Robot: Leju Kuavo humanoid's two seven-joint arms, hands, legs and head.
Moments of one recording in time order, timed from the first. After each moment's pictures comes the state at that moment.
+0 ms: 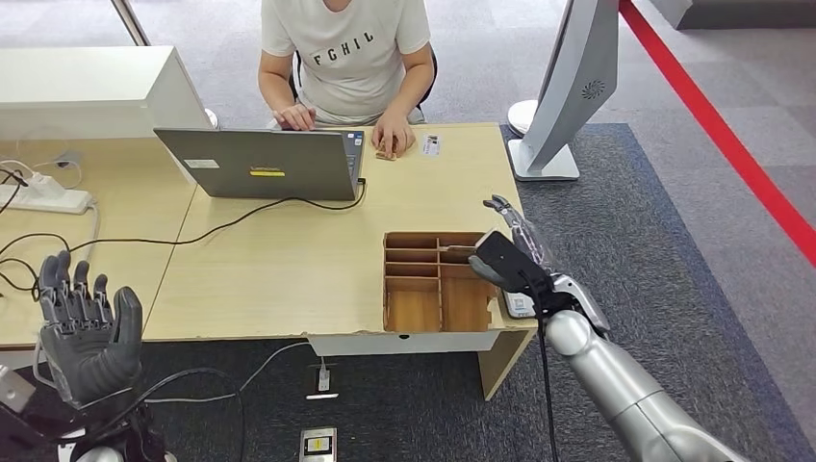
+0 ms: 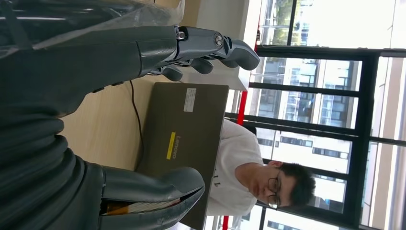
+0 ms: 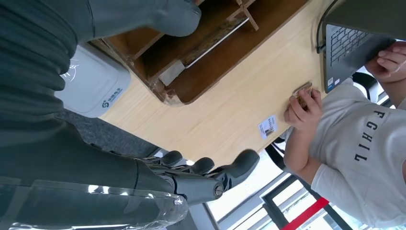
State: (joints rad) left arm 0.04 0.24 -0.35 -1.89 0.24 0.69 -0.55; right arm -0.53 -0.29 0.60 -1.14 0.24 -0.16 -0.07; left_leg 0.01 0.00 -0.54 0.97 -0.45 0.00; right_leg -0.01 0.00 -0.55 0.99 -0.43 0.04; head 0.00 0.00
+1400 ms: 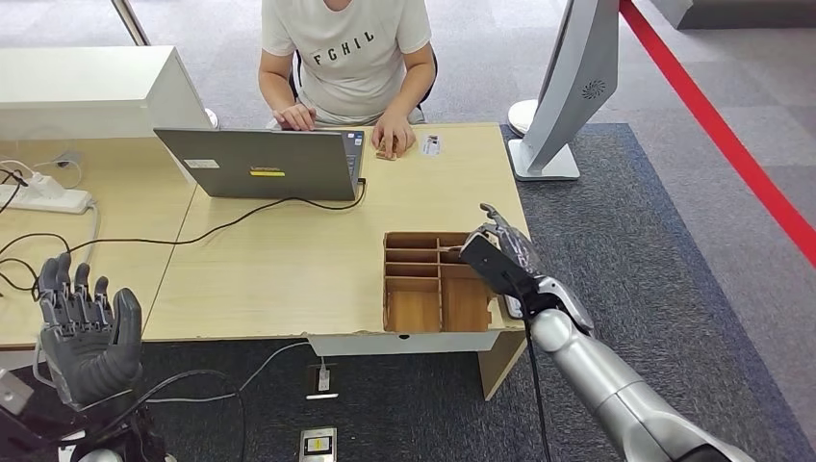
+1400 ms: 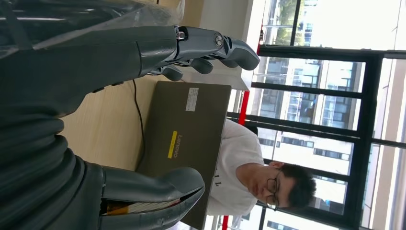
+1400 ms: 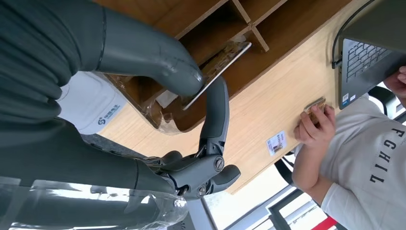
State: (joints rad) left arm 0.05 0.24 -0.35 -1.89 0.26 0.69 -0.55; right arm -0.59 -0.24 0.65 -0.99 0.24 -0.18 -0.10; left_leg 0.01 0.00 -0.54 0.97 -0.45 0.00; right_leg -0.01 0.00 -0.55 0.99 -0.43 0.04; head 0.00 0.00
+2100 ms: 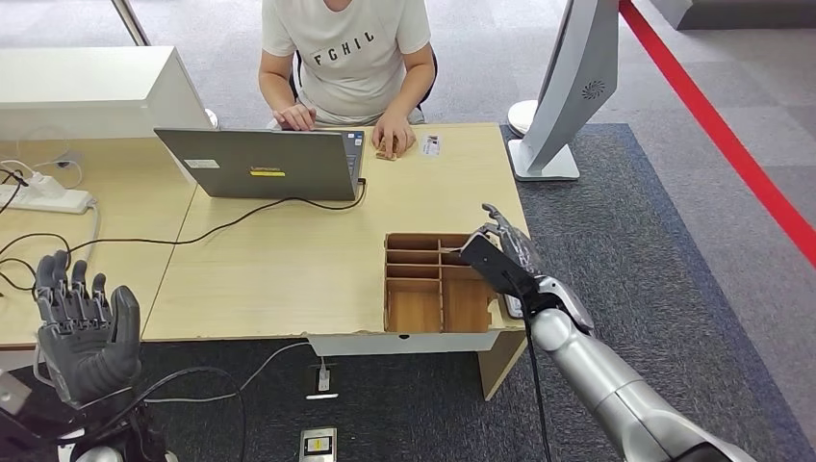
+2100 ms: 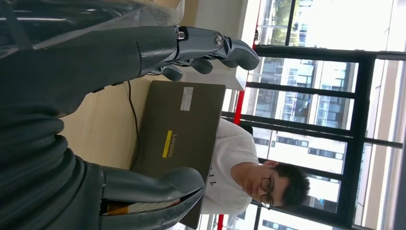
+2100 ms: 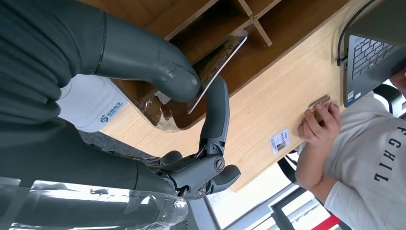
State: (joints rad) left arm 0.04 0.24 -0.35 -1.89 0.26 0.69 -0.56; right arm -0.59 -0.24 0.65 -0.97 0.25 -0.19 -0.10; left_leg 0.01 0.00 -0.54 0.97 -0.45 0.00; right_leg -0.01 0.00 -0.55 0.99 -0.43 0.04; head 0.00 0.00
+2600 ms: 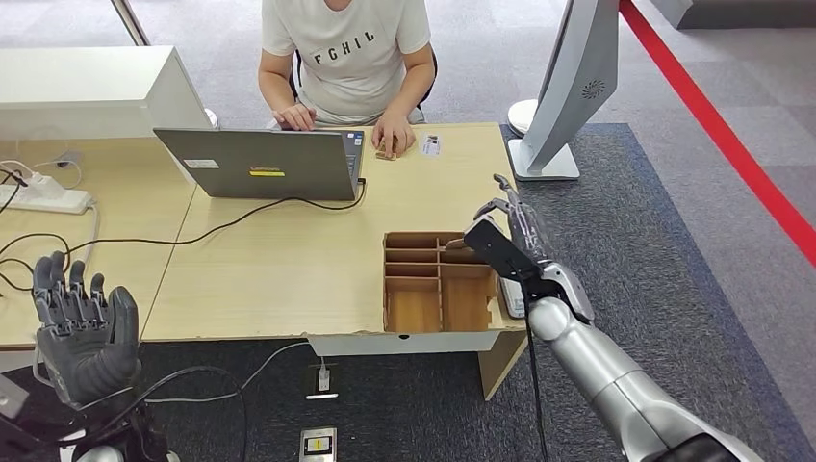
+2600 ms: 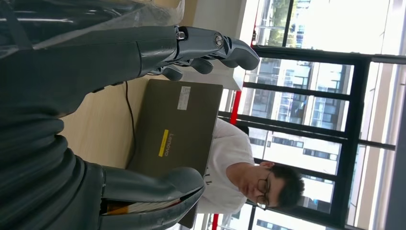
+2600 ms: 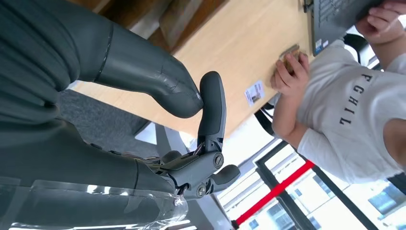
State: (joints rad) left arm 0.04 0.23 -0.35 -1.89 0.28 0.69 -0.59; right arm -0.63 -0.23 0.64 -1.00 0.28 -0.34 -0.13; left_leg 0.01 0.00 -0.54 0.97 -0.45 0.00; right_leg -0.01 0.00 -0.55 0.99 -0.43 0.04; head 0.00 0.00
